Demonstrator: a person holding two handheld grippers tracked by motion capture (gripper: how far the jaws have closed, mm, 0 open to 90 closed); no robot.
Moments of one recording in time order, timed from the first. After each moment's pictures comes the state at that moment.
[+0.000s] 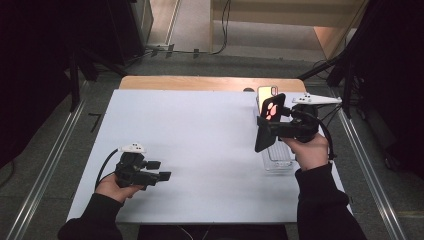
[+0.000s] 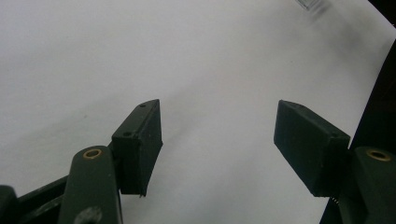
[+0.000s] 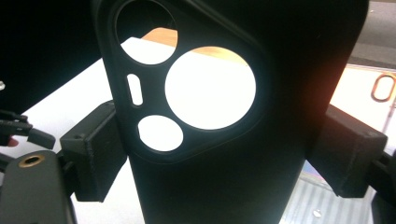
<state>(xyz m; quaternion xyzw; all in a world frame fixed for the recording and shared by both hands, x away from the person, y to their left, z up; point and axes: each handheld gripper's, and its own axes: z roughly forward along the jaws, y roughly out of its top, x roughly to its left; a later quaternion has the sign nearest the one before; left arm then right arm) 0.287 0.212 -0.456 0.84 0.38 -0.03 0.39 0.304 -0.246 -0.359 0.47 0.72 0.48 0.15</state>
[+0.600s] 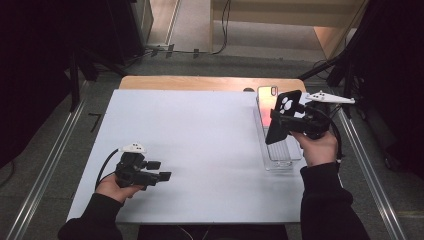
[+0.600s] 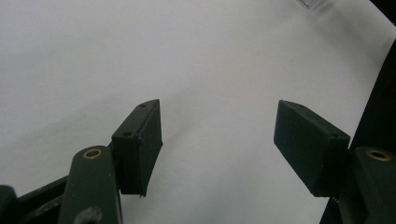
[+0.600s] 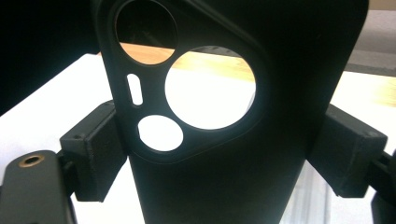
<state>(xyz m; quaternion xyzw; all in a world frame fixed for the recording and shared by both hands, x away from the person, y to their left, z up) 0.287 0.211 -0.457 0.84 0.38 -0.04 0.39 0.313 -0.275 -0.367 0.53 0.68 0.47 0.20</state>
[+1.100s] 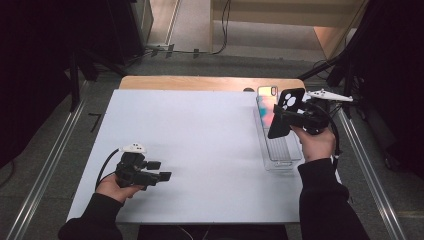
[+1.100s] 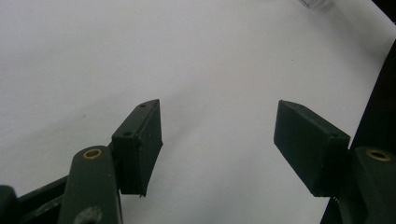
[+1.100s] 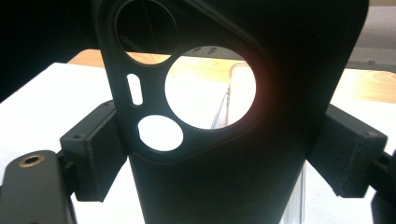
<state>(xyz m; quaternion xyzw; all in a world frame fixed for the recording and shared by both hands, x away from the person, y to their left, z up) 0.287 0.211 -0.457 0.84 0.38 -0.04 0.38 0.333 -0.284 -0.382 0.56 0.66 0.46 0.22</state>
